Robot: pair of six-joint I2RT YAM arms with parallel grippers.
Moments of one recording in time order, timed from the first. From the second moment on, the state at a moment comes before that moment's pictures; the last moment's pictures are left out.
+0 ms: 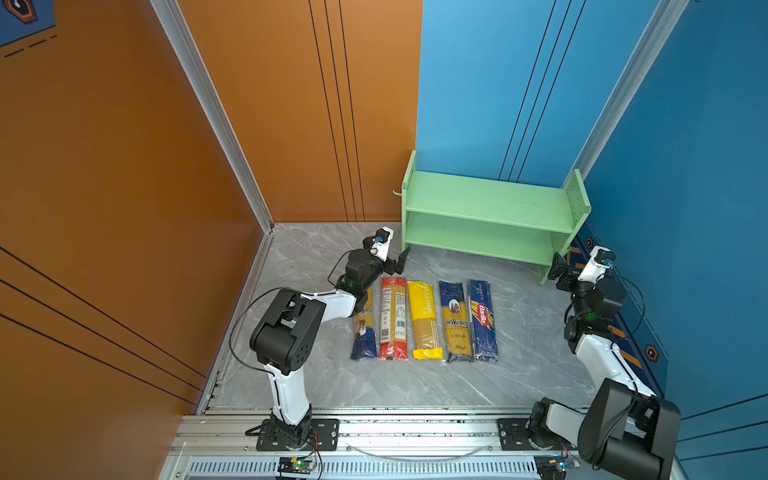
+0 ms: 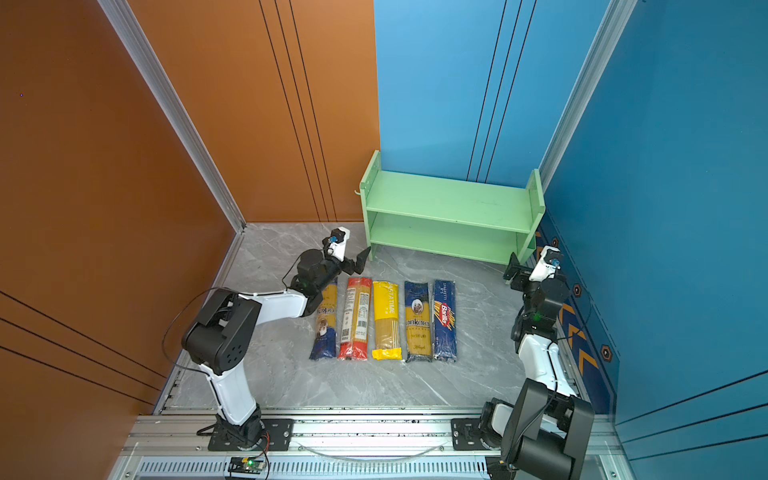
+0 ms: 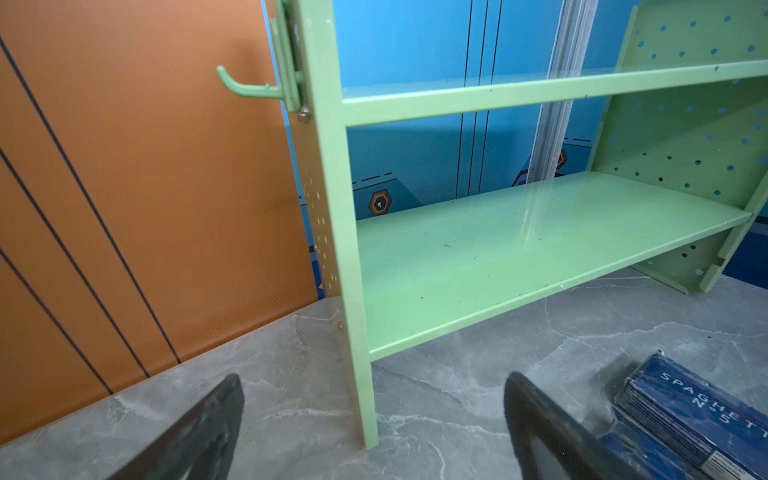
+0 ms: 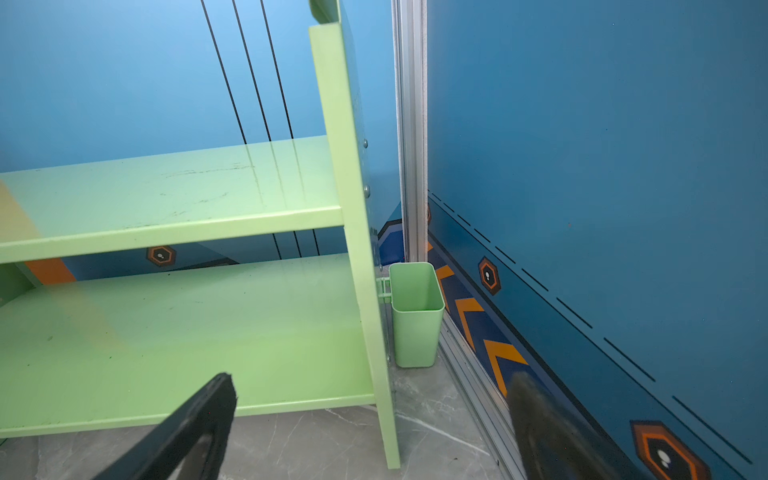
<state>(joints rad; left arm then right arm) -0.44 1.89 0.99 0.90 0.12 0.05 -0.42 1.19 0.56 0.58 -0.18 0.08</state>
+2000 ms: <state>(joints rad) -0.44 2.20 1.33 1.02 0.01 0.08 -0.42 1.60 0.76 0.83 -0.33 0.09</state>
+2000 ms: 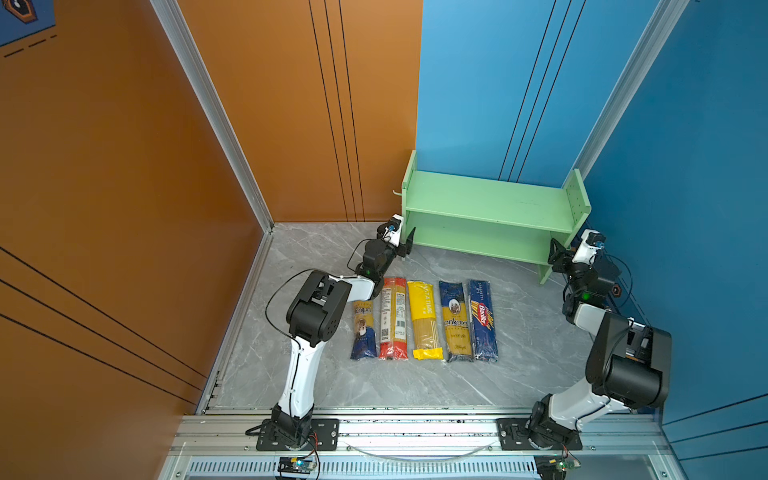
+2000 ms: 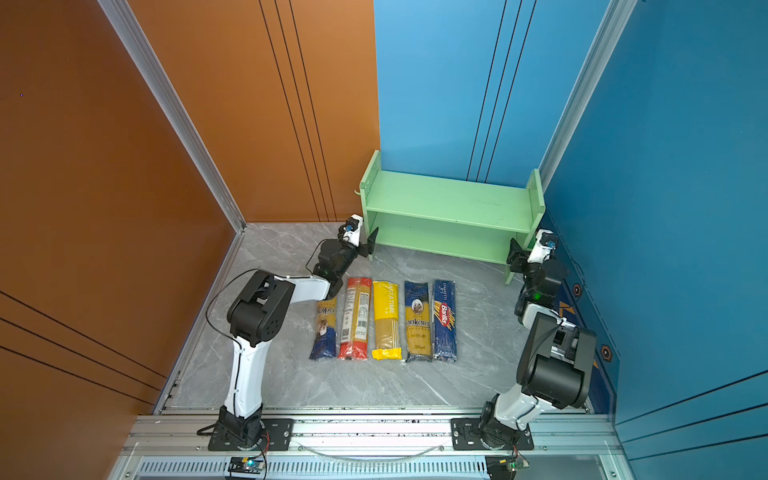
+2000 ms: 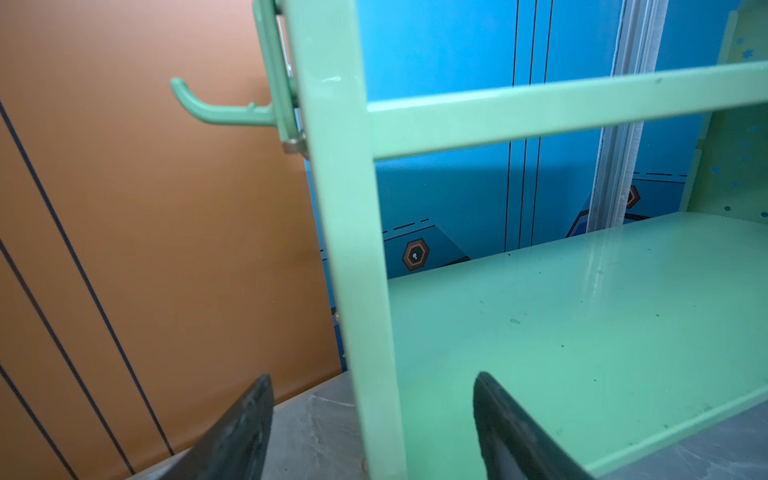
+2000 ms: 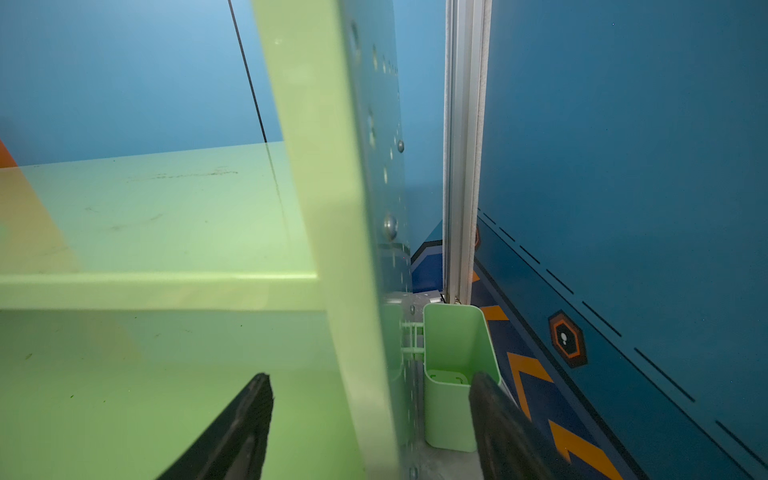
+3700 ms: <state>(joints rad) -0.45 2.26 1.37 1.05 -0.03 0.07 -0.40 1.63 0.83 0.77 -0.31 0.07</state>
